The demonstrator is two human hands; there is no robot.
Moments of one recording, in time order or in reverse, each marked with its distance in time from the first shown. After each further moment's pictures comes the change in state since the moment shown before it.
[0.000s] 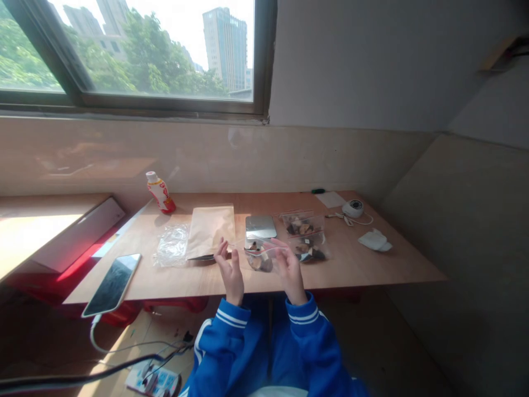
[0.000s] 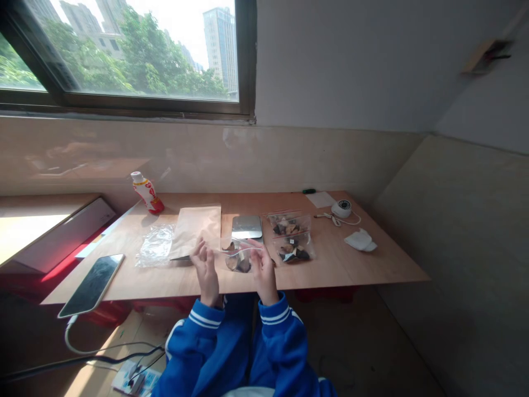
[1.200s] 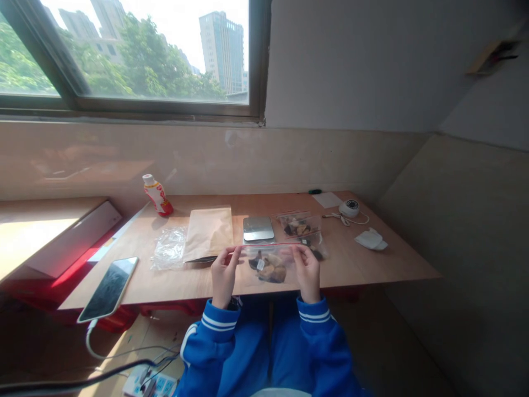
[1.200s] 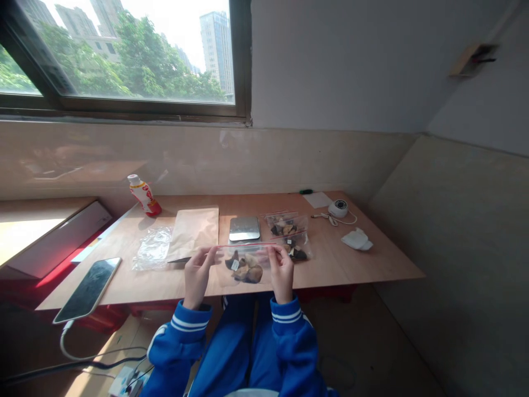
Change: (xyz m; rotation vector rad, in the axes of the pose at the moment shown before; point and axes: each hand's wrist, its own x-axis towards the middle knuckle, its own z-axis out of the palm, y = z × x) left_hand 0.016 0.035 -0.014 0.083 -0.276 -0.144; right_hand 0.001 -0.013 -0.035 -0.088 0.284 0.002
